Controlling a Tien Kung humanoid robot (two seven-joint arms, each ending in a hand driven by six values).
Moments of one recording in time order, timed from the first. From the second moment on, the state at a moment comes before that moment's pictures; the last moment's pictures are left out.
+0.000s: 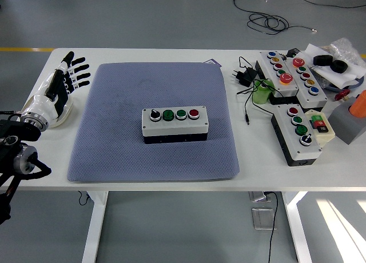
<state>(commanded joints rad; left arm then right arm) -0.44 0.34 -1.20 -1.12 0.85 0.08 -0.06 0.16 -0.17 1.12 0.18 -0.77 -0.32 -0.28</state>
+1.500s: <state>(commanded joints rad) -0.22 0.26 -1.34 -1.39 0.98 0.09 -0.07 0.15 -0.17 1.07 0.18 -0.71 -0.31 -0.27</state>
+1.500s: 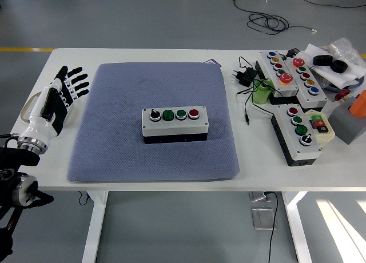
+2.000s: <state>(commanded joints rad) -0.23 0.27 -1.35 -1.36 0.99 0.10 -0.05 0.15 -0.17 0.98 0.18 -0.58 -0.30 -0.23</state>
